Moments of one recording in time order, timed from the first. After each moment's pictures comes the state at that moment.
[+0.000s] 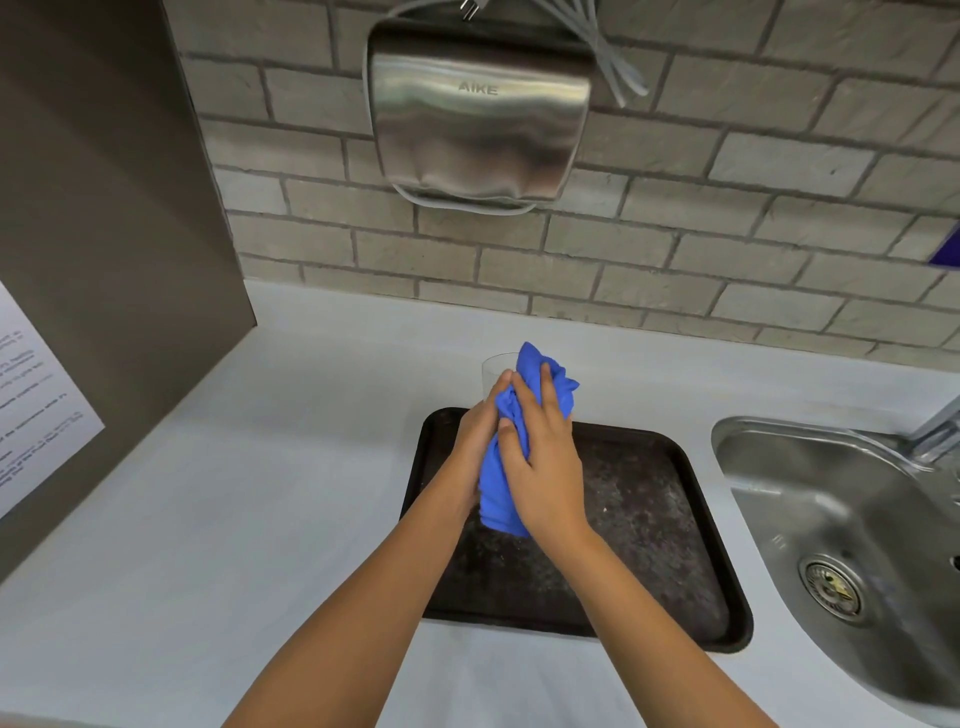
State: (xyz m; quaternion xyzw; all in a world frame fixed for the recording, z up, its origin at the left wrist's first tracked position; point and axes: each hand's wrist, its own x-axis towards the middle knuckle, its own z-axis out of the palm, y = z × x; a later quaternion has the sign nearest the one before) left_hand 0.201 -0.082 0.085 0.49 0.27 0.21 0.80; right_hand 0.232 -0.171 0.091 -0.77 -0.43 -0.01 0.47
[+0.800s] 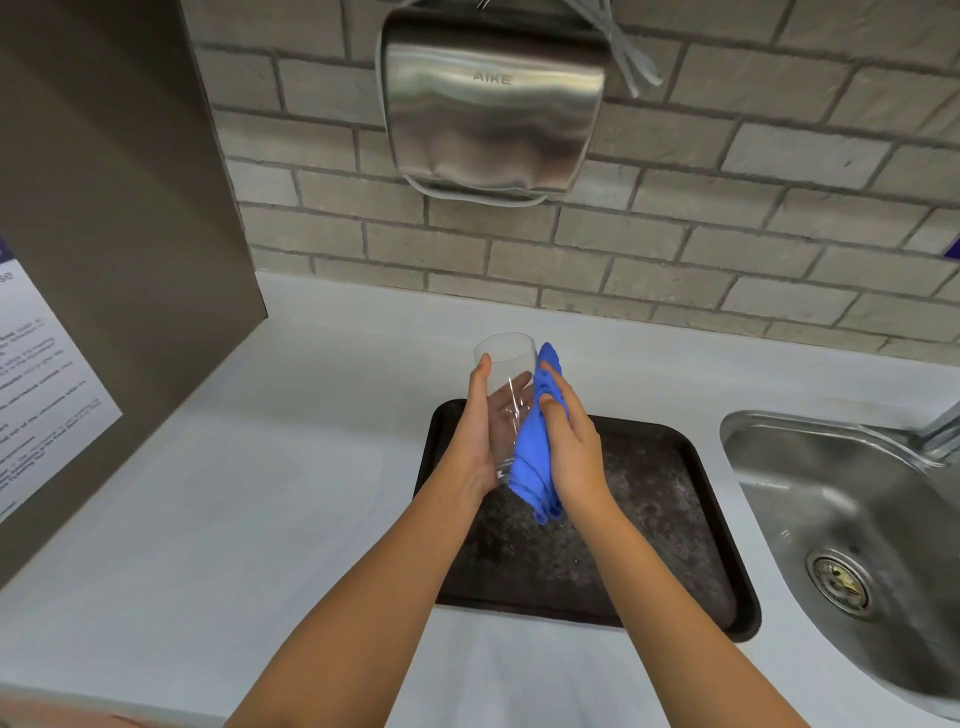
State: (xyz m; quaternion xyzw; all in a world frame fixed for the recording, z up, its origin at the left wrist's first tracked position) left_hand 0.200 -0.074 0.080 0.31 0.21 0.19 0.91; right_hand 0.244 -0.175 0.096 -0.66 -0.28 0.21 0.66
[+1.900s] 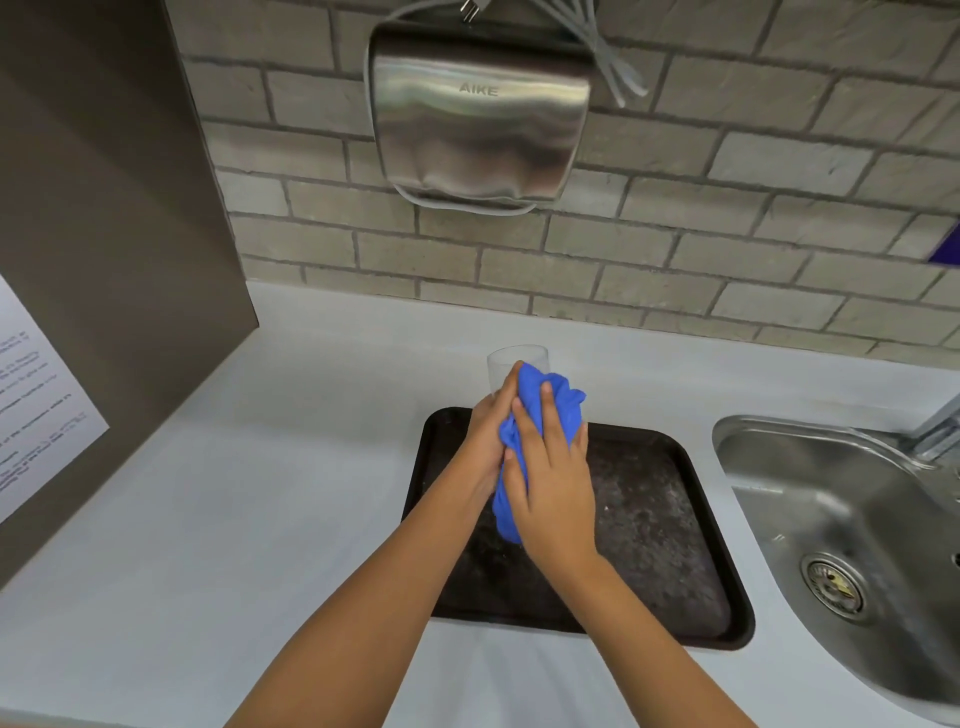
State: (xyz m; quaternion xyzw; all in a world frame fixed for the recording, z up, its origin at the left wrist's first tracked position) left_hand 0.220 -0.076 0.075 0.46 0.30 0.23 0.80; right_hand 0.230 -0.188 0.066 -0.81 -0.46 -0.18 0.33
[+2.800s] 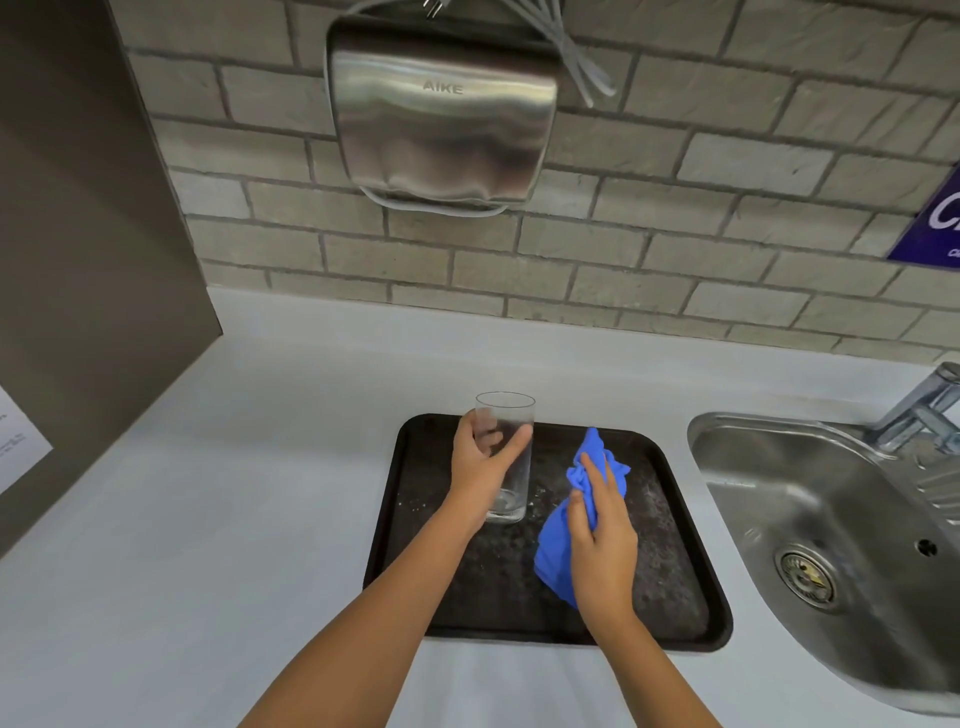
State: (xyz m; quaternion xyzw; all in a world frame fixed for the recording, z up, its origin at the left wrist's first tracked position) left_hand 0.237 -0.091 0.023 0.57 0.32 0.30 0.69; right_hand 0.261 -0.249 0.029 -0.78 -0.27 -0.01 0.56
